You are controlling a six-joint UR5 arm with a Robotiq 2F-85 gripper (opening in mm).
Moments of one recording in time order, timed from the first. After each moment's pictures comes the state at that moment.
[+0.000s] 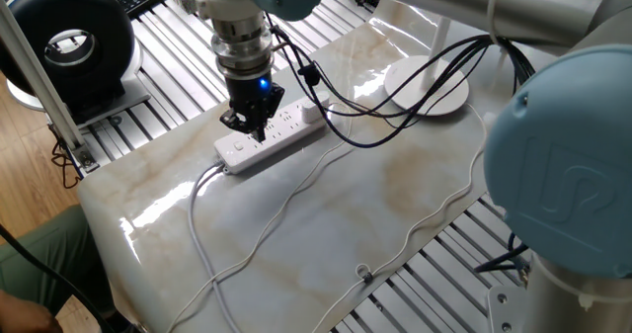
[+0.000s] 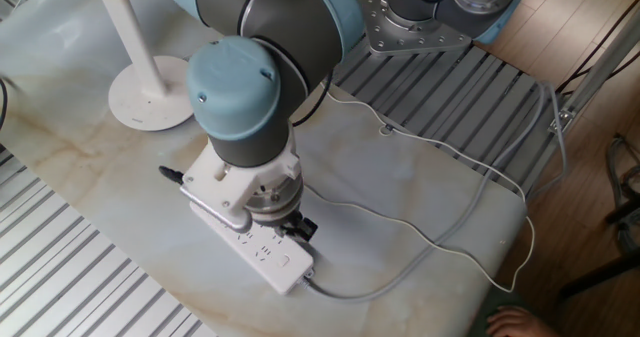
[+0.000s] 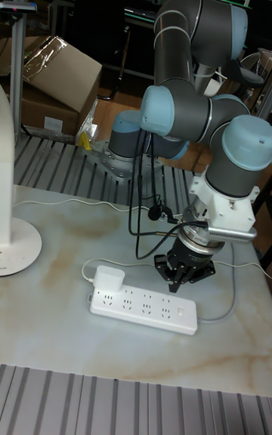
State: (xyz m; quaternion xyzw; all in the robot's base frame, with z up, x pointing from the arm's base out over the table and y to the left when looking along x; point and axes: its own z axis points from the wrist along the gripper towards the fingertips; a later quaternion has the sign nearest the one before) arm 0.599 0.133 0.057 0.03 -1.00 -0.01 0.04
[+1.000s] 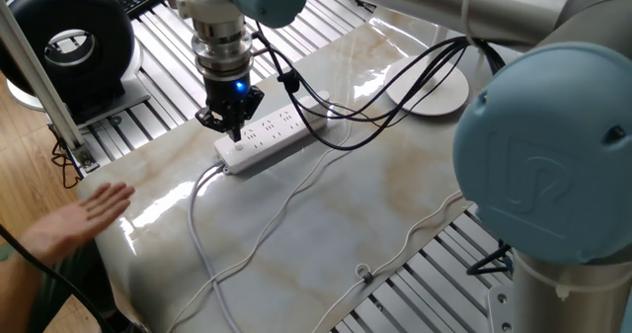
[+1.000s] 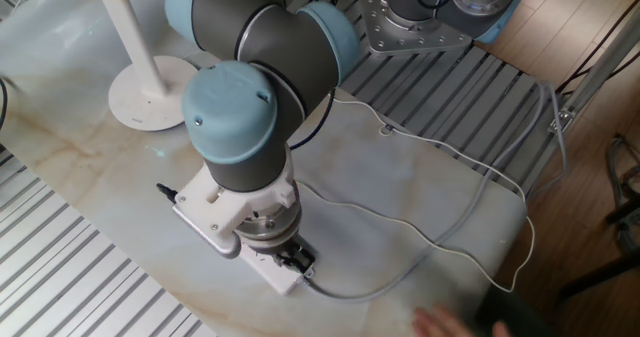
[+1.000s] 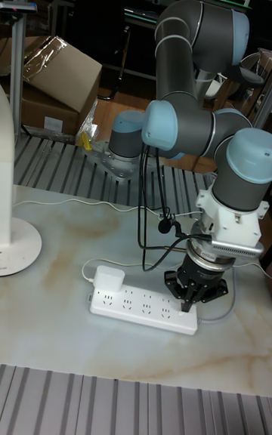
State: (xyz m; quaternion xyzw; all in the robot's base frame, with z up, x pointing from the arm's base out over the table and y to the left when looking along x) arm 0.634 0.155 0.046 -0.03 -1.00 -0.03 0.01
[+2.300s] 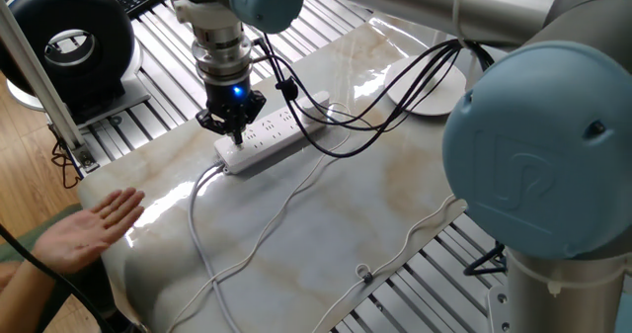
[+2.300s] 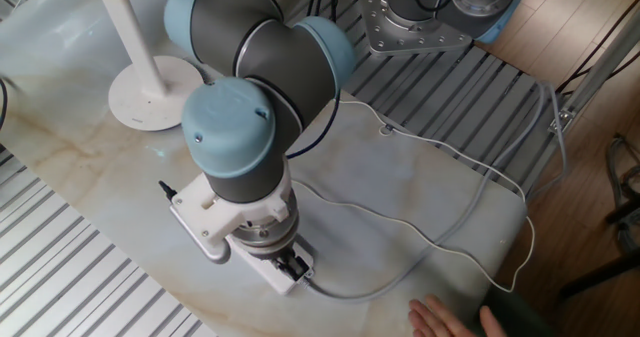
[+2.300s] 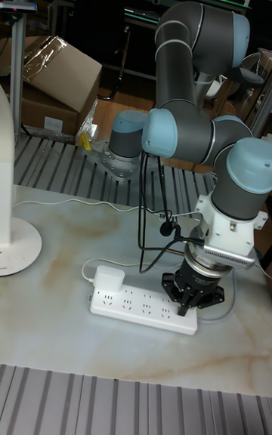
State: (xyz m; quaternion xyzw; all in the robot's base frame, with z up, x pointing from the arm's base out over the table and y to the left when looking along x) arm 0.633 0.152 0.034 -0.08 -1.00 -0.02 0.02
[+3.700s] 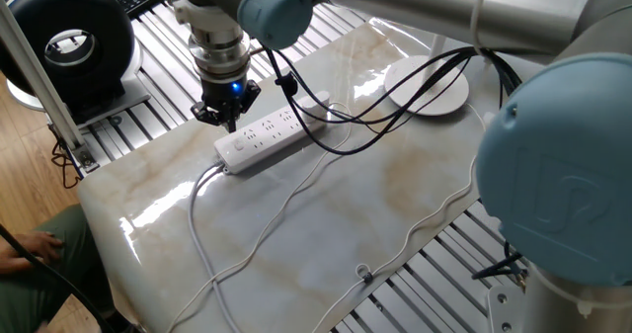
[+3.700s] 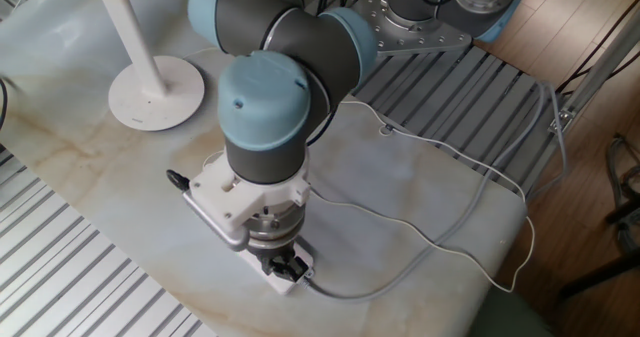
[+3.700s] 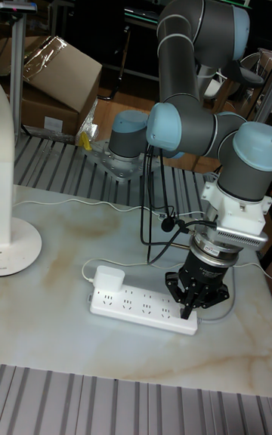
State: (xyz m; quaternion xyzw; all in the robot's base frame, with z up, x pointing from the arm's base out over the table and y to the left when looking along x) arm 0.653 0.153 0.050 -0.05 -1.00 -0.01 -0.06
